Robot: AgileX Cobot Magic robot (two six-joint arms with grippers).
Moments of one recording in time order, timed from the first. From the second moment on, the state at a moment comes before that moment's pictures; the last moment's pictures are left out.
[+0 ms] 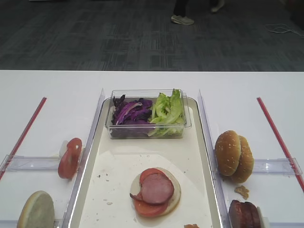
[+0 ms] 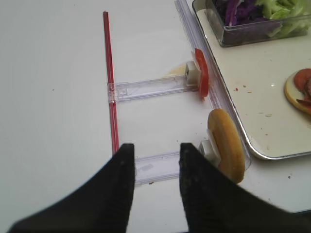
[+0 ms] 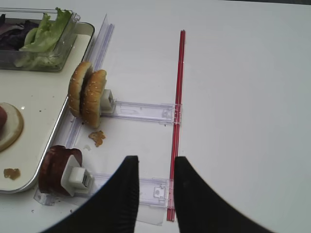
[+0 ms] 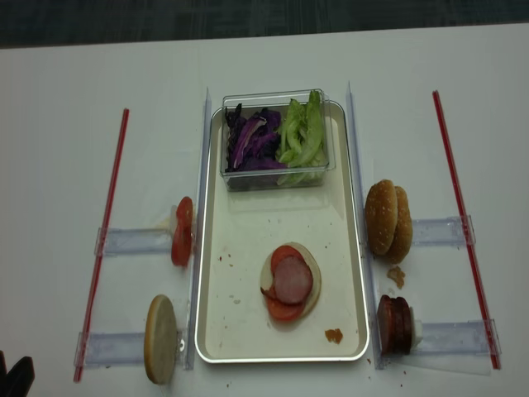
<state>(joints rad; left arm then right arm) -0.10 -0.02 -0.49 0.00 1.18 0.00 0.11 -0.02 -0.47 0.02 1.13 0.01</state>
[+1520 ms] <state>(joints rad) -0.10 0.83 -0.87 -0.04 1.22 -0.11 0.11 -0.02 -0.47 0.02 1.13 0.01</state>
